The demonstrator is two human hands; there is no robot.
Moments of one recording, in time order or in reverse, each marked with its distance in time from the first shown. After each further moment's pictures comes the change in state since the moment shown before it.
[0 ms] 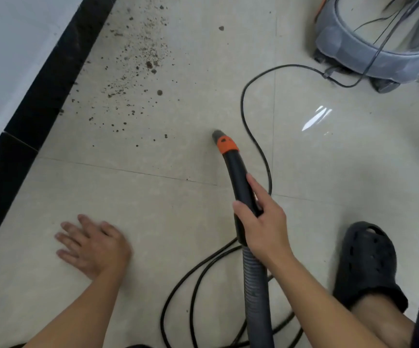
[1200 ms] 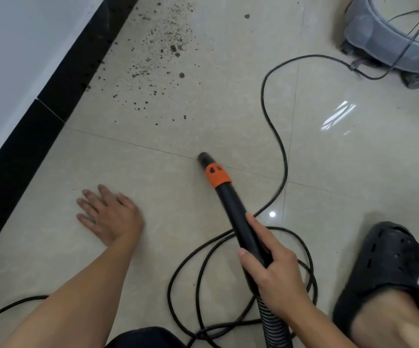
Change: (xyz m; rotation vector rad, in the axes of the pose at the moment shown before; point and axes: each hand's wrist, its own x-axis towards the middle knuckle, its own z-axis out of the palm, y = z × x) left_hand -0.004 0.000 -0.003 0.012 0.002 0.009; right_hand -0.086 0.047 -0.014 -0.117 -0.230 -0.031
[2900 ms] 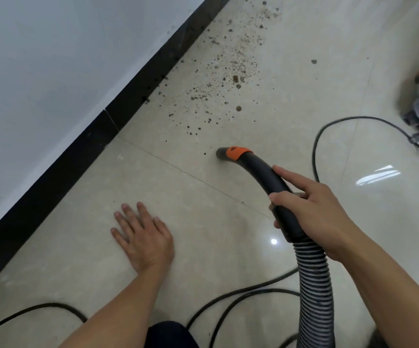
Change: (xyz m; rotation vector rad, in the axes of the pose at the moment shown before) left_hand 0.004 0.001 0.000 0.065 -0.080 -0.030; right_hand 0.159 -0.165 -0.005 -0.101 -0.220 0.117
